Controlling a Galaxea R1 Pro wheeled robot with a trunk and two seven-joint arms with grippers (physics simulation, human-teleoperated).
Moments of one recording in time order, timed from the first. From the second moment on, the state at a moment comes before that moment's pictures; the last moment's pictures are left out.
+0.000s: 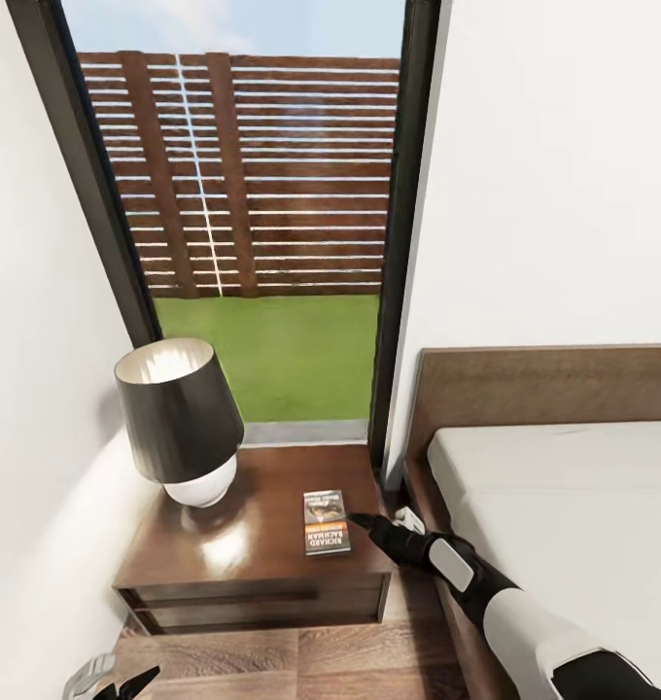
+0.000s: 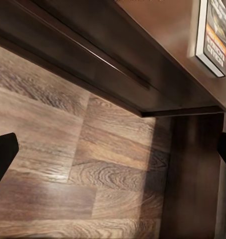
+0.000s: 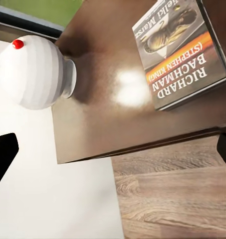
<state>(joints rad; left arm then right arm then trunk) -0.36 0.37 -0.22 -0.10 0.88 0.08 -0.86 -0.75 0.03 0.25 -0.30 -0.90 0.40 0.37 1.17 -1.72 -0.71</state>
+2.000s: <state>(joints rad) -0.36 0.34 -0.23 -0.02 0.72 -0.01 -0.76 -0.75 -0.02 0.25 0.01 -0.87 0.36 0.41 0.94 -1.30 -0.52</state>
